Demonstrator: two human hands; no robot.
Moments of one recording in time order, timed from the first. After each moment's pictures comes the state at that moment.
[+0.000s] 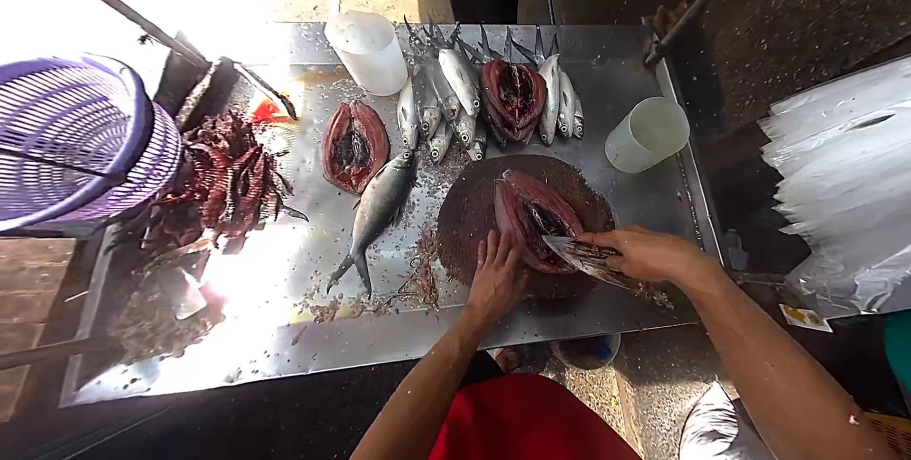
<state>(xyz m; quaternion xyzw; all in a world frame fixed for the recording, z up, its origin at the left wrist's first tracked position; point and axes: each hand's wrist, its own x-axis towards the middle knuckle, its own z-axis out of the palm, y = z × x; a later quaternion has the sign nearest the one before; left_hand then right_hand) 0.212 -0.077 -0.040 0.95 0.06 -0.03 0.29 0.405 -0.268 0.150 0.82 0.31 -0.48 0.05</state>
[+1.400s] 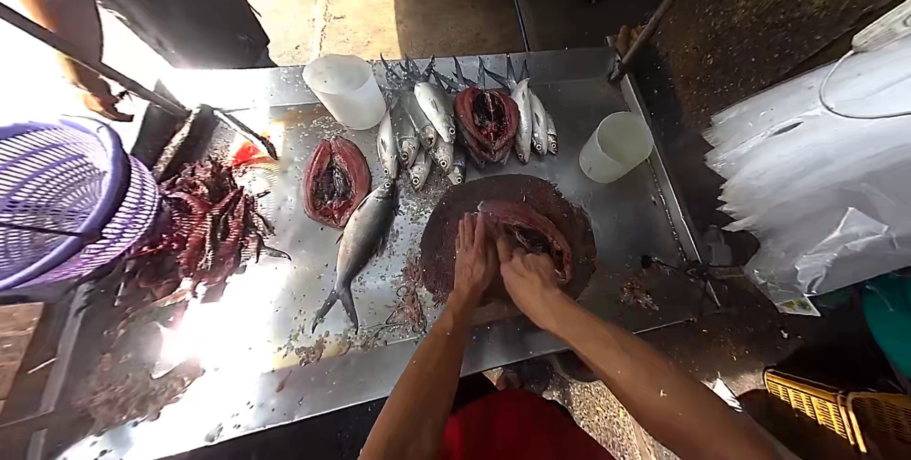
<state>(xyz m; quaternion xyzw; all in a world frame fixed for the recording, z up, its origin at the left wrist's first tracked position) 0.278 -0.045 -0.058 0.94 0.13 0.10 0.30 0.311 -0.161 0.104 0.89 0.29 -0.34 0.08</state>
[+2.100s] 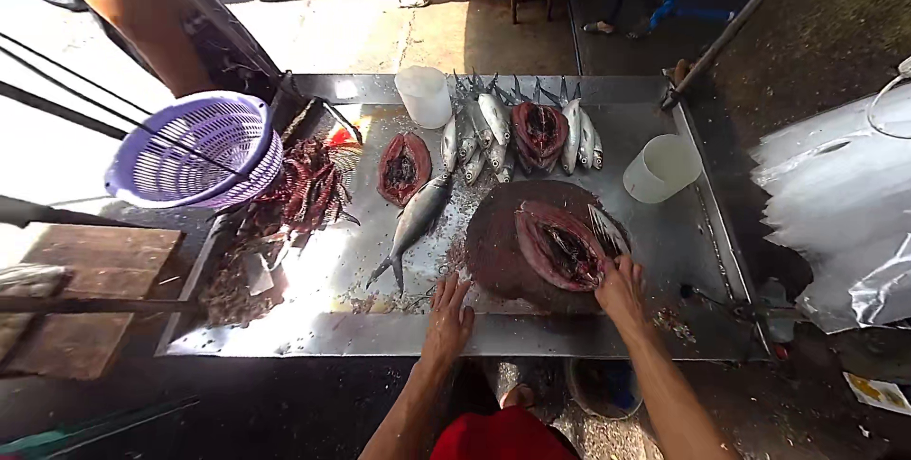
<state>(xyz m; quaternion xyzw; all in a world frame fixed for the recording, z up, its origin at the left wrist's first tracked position) 0.084 -0.018 -0.014 0.92 0.22 0.09 0.30 0.323 -0.285 0.016 0.98 0.13 -0.14 -0.09</state>
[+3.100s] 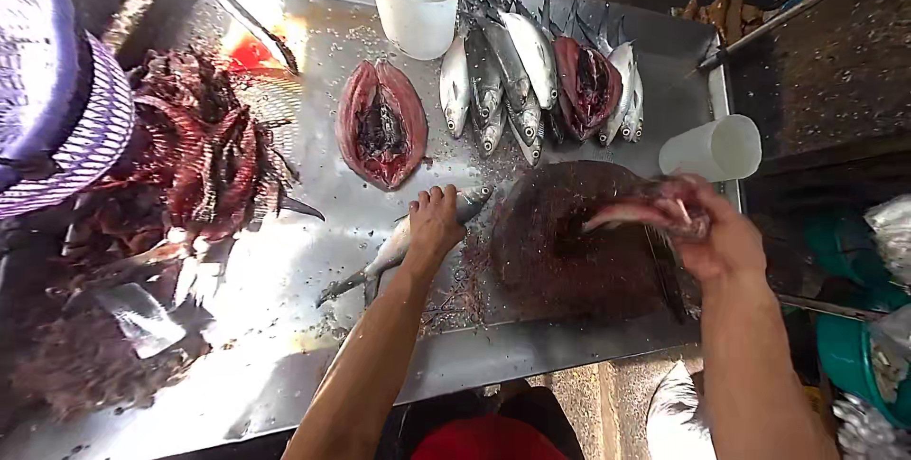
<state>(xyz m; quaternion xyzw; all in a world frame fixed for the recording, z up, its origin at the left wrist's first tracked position) 0.243 0.197 -0.087 0.95 0.22 -0.13 0.20 0.389 -0.123 0.118 0.70 -0.13 -0.13 -0.69</state>
